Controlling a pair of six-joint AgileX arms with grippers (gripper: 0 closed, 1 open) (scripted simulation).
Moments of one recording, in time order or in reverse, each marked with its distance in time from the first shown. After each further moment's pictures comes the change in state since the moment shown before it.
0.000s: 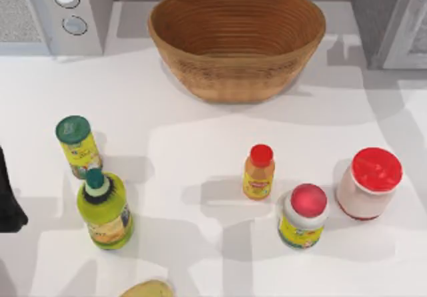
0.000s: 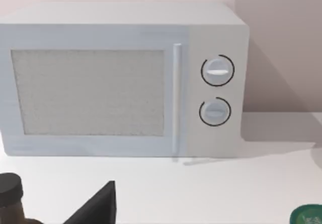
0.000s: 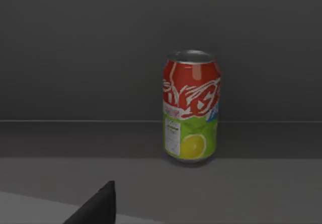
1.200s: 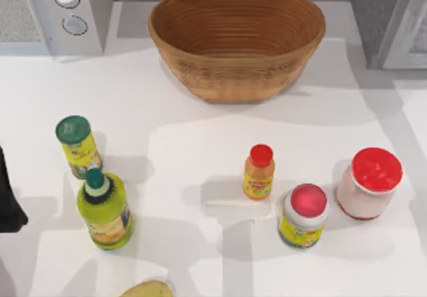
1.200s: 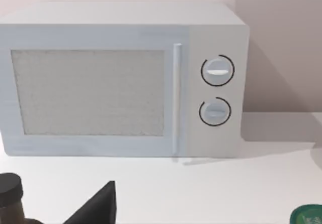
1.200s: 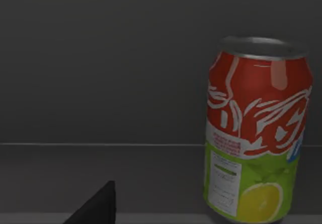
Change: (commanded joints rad) left arm 0.000 0.000 0.000 0.000 0.000 0.000; right arm -0.010 0.254 0.085 0.172 -0.004 -0.003
